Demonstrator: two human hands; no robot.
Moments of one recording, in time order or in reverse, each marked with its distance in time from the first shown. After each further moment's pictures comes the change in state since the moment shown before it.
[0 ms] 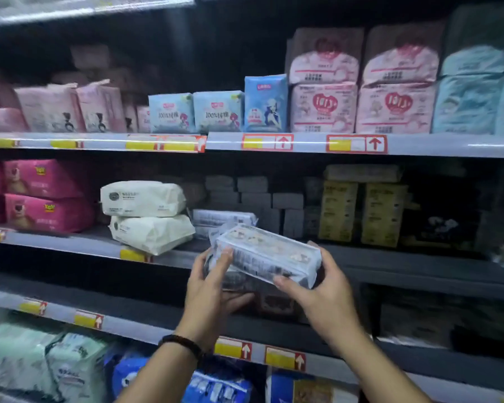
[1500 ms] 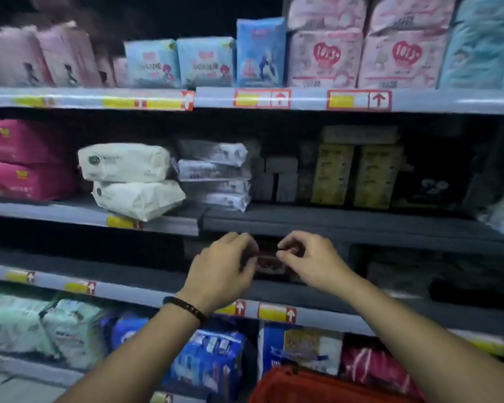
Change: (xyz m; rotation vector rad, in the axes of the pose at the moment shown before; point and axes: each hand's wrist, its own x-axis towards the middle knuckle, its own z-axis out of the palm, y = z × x) left_hand 0.015 -0.014 -0.014 1.541 -0.238 0.650; right_hand 0.024 0.012 -0.003 -0.485 -0.282 0.073
